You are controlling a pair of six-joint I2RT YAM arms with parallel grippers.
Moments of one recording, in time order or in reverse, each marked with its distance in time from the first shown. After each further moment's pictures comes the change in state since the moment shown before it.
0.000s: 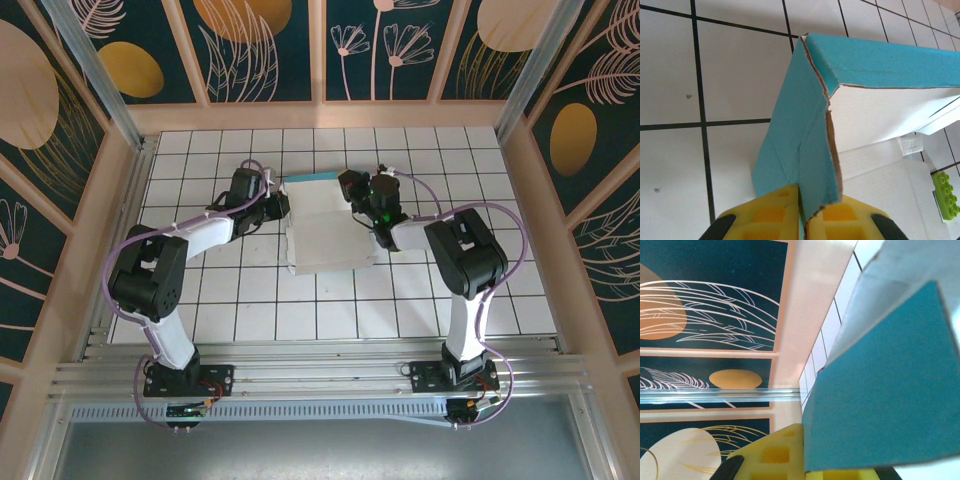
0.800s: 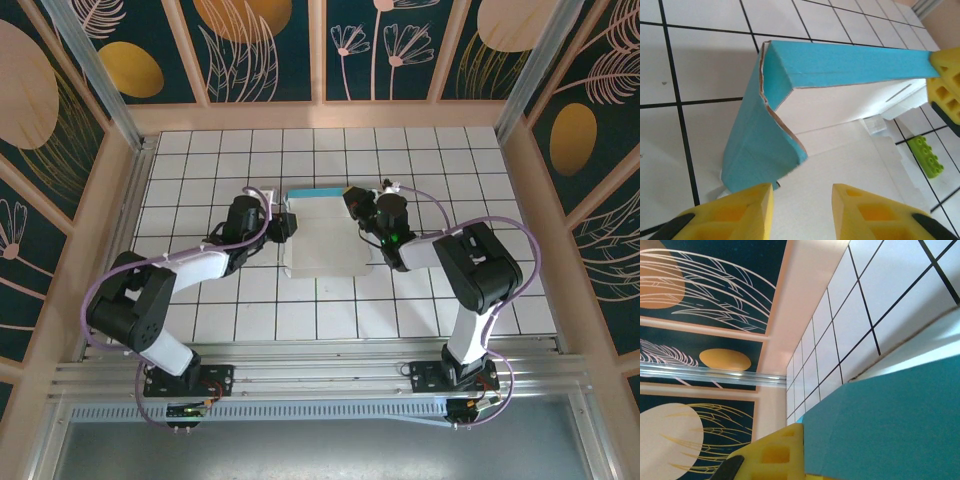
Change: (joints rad) left arm -0.076 -0.222 -0.310 0.236 -0.046 0.103; right arm 0.025 -0.128 -0.203 0.068 0.016 -0.114
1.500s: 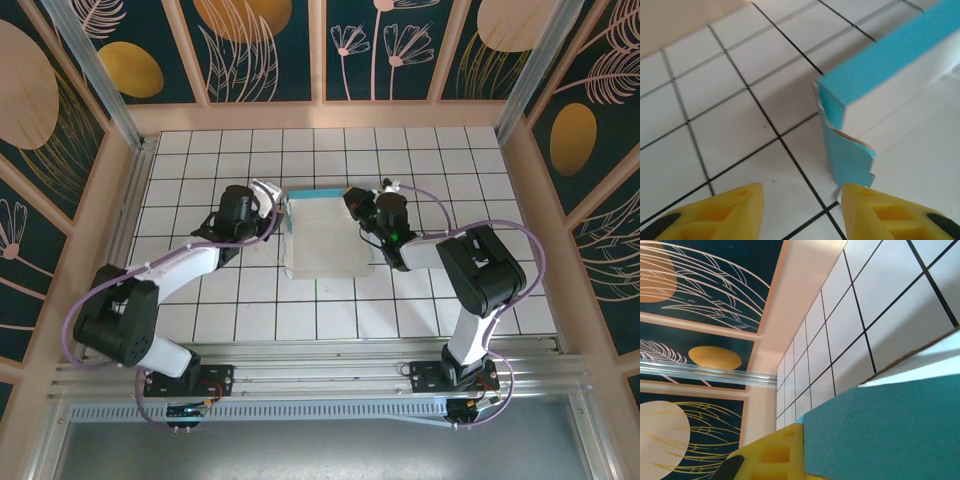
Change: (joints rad) left arm 0.042 -0.042 0.129 -0.273 -0.157 0.640; right arm 0.004 -0.023 0.012 -0.068 0.018 -0.049
